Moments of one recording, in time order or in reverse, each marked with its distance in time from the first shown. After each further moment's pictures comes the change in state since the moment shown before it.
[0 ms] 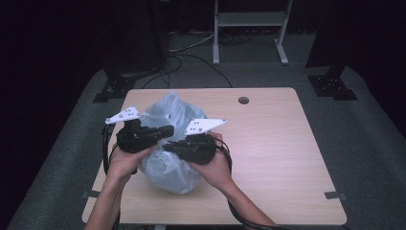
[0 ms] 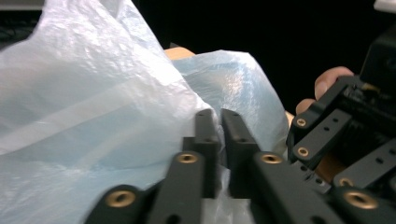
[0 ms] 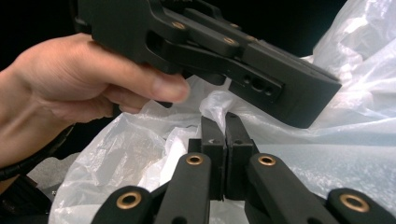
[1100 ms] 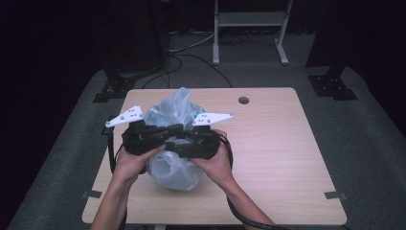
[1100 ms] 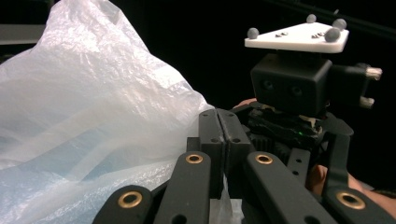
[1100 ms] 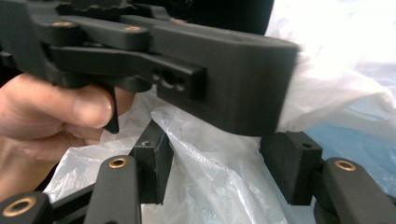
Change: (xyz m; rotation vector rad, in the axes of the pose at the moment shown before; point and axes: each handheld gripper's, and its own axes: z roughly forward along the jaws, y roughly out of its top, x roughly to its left) left arm -0.022 0.009 0.004 -0.101 -0.120 0.046; right arm -0.019 -0.001 -0.003 -0.078 0.038 0.124
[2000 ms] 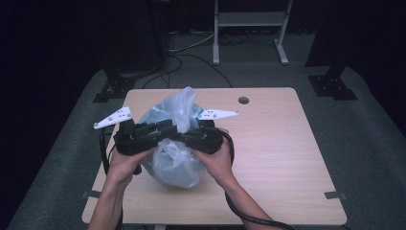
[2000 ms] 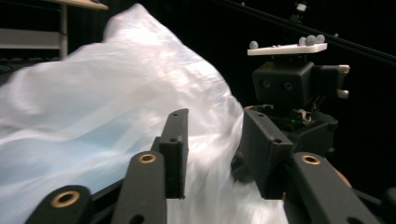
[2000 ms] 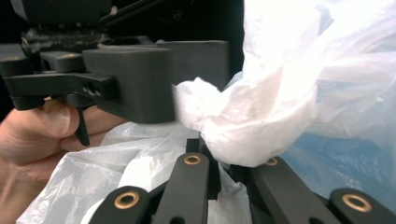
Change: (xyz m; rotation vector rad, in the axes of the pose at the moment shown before) left arm 0.013 -0.006 -0.019 -0.085 0.021 -0.069; right arm -0.011 0.002 -0.007 -0.043 -0.023 0.110
